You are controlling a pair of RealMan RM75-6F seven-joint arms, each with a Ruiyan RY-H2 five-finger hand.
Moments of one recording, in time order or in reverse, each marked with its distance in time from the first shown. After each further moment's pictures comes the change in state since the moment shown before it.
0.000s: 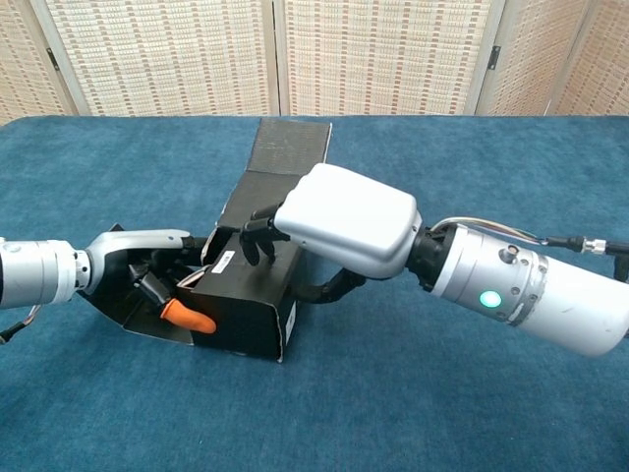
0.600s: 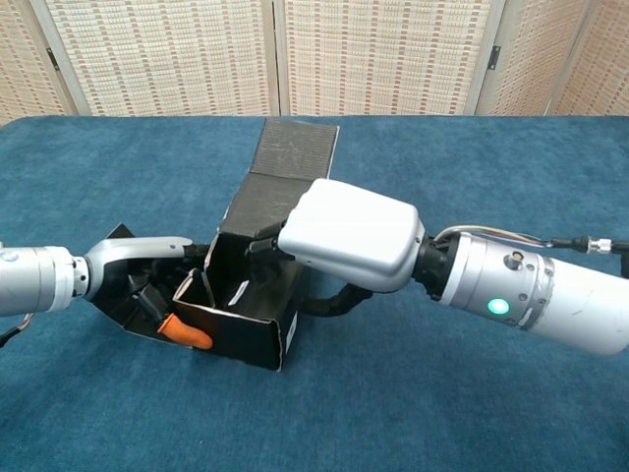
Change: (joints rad) left arm 0.011 0.015 -0.018 -0.063 -0.013 -0.016 0.135; right arm 0.011 0.032 -0.041 -0.021 -0.016 -0.027 -0.031
